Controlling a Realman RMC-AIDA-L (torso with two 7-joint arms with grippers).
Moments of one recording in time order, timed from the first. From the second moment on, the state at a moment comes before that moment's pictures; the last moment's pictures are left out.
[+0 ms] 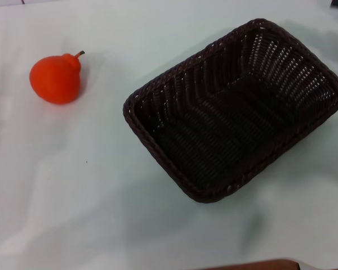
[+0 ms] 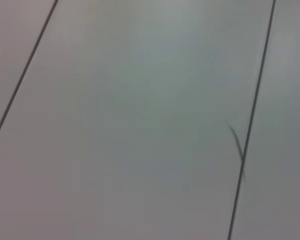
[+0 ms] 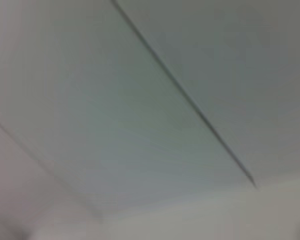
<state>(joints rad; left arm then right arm) -0.20 -2.16 -1.95 -0.16 0.17 -1.52 2.65 0.43 2.01 -0.37 -1.03 1.05 1.61 2.18</state>
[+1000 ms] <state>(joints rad) -0.19 -2.16 -1.95 -0.18 0.17 -1.50 2.65 0.70 2.05 -0.68 -1.09 0.41 1.57 2.56</state>
